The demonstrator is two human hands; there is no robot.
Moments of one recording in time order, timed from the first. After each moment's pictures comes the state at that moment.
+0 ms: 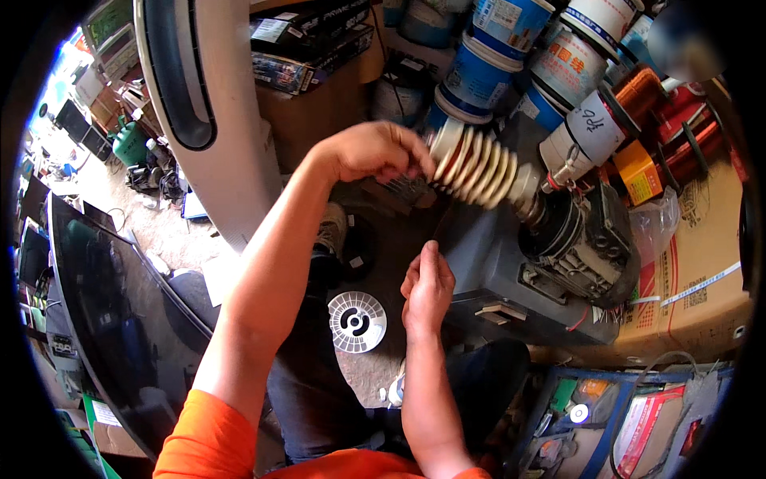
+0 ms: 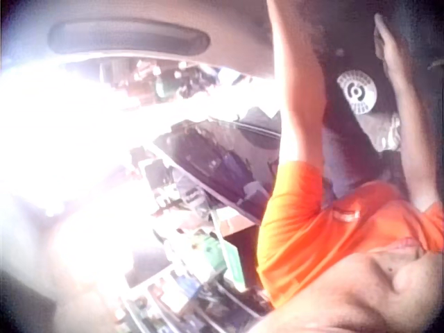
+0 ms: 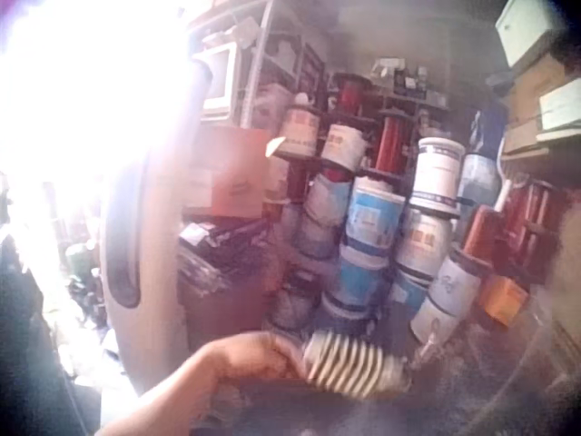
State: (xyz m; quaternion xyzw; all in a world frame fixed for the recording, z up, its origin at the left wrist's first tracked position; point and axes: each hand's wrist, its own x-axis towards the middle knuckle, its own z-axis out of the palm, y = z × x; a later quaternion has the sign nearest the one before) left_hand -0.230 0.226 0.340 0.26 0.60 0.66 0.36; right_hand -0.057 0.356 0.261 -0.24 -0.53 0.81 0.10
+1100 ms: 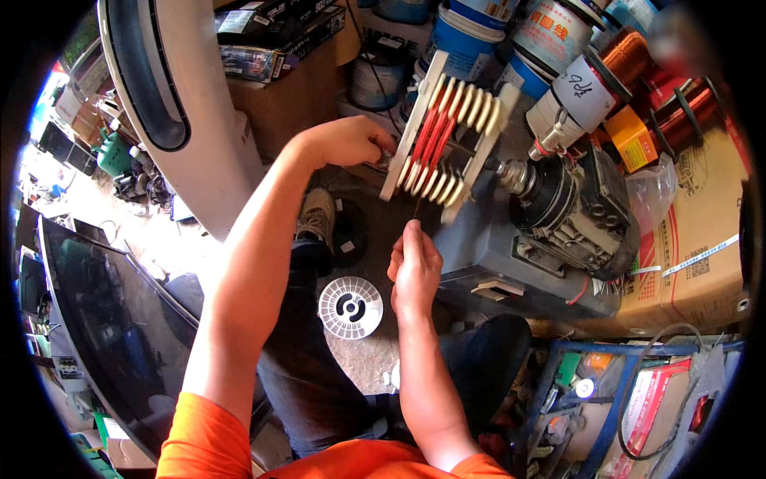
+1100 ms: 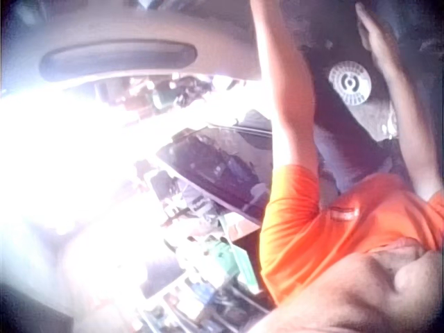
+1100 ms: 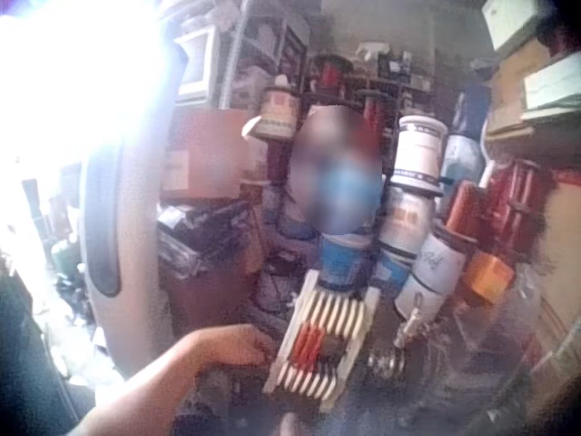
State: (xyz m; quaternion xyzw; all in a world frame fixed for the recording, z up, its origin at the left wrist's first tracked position) left_hand -0.230 0.232 0.328 0.28 0.83 0.42 0.22; right_hand -0.057 0.356 0.252 -0.24 -0.56 0.79 0.10
